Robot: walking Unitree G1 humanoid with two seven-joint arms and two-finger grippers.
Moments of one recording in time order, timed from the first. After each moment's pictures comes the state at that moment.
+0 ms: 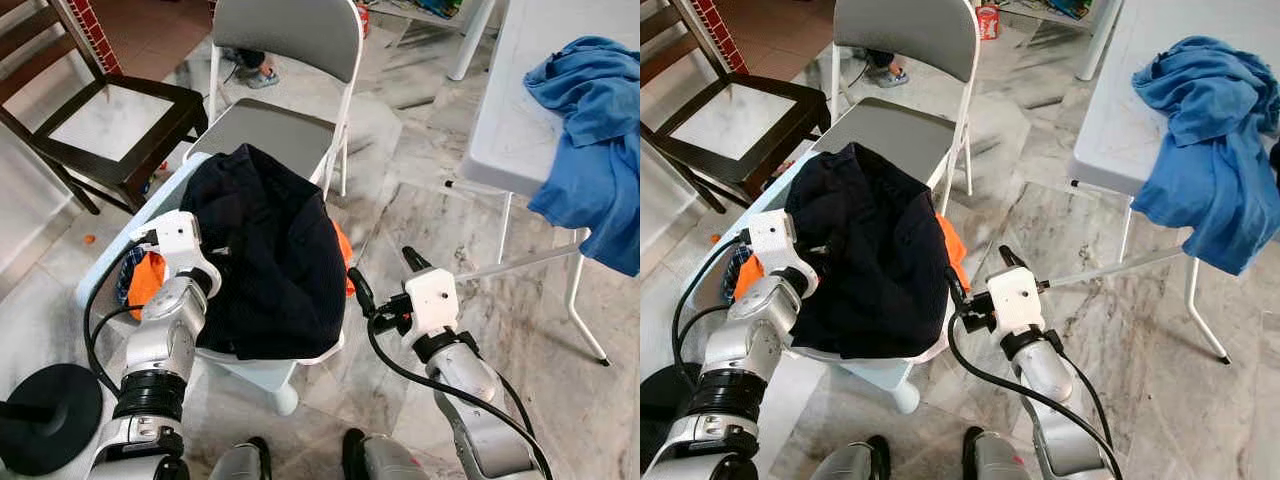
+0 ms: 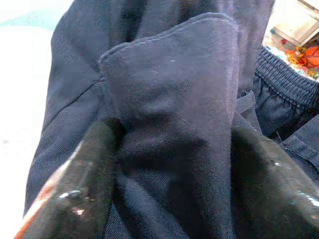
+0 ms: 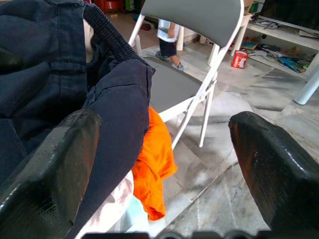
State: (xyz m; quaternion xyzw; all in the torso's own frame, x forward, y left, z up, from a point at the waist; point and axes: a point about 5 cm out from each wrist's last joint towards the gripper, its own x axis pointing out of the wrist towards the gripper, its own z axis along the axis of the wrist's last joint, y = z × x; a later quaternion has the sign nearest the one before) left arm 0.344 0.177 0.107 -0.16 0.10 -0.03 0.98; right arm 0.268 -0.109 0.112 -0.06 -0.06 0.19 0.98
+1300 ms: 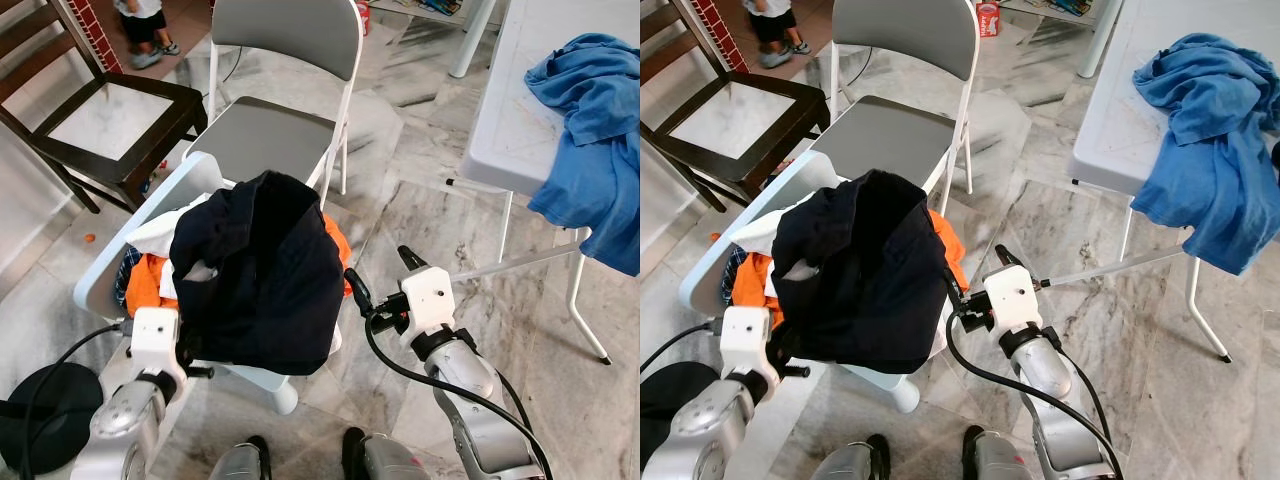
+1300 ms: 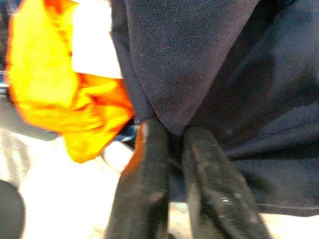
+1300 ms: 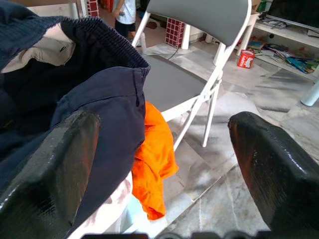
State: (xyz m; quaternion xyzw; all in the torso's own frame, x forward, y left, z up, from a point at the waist) left arm 0.225 0.216 0.049 0.01 0.17 -0.03 0.98; right arm 0.271 -0.107 0.112 -0.07 -0.06 0.20 0.97
